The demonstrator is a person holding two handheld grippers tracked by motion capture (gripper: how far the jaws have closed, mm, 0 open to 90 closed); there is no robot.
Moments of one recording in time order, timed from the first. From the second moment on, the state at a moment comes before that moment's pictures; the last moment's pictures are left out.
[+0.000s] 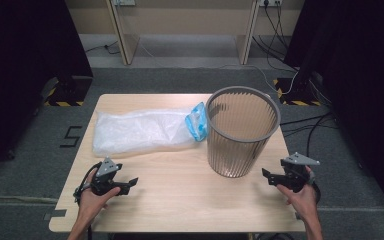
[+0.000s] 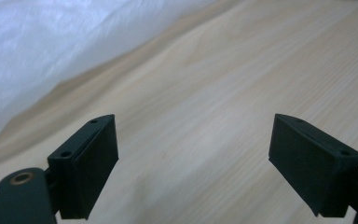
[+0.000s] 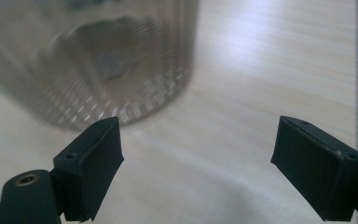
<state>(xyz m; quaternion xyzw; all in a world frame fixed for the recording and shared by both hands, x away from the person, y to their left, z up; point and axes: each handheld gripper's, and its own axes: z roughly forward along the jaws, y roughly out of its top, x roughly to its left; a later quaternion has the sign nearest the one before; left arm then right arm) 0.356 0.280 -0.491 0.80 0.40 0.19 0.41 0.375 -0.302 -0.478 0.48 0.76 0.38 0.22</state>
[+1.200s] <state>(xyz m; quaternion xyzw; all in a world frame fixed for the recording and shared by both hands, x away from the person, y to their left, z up) 0.463 0.134 -0.445 0.78 0.40 0.14 0.46 0.471 -0.313 -0.461 0.48 0.72 0.45 0.20</state>
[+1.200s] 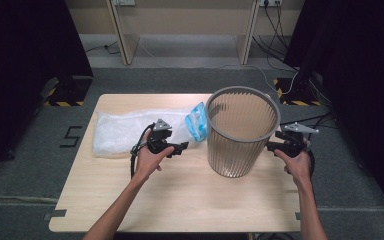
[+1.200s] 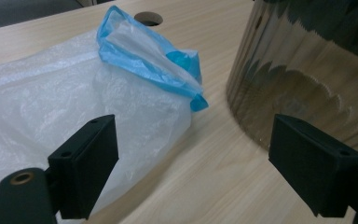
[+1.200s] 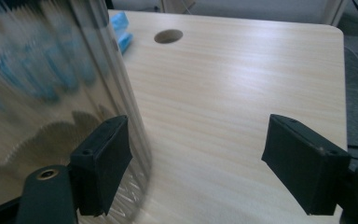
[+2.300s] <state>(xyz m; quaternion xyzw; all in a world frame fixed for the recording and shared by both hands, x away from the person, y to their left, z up) 0.448 0.137 -0.452 0.77 0.41 0.14 0.46 0.444 -0.262 -0.456 0.41 0.76 0.47 0.17</state>
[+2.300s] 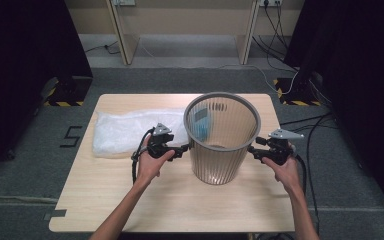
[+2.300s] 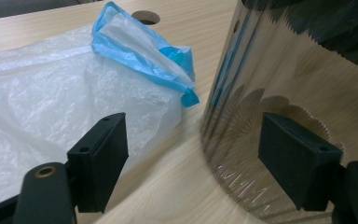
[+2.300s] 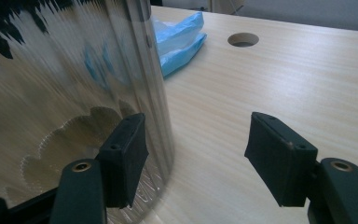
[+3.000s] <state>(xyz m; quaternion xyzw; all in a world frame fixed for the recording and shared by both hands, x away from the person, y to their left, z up) 0.419 0.180 -0.453 0.76 0.43 0.14 0.47 0.410 -0.223 -0.453 0.47 0.75 0.44 0.15</state>
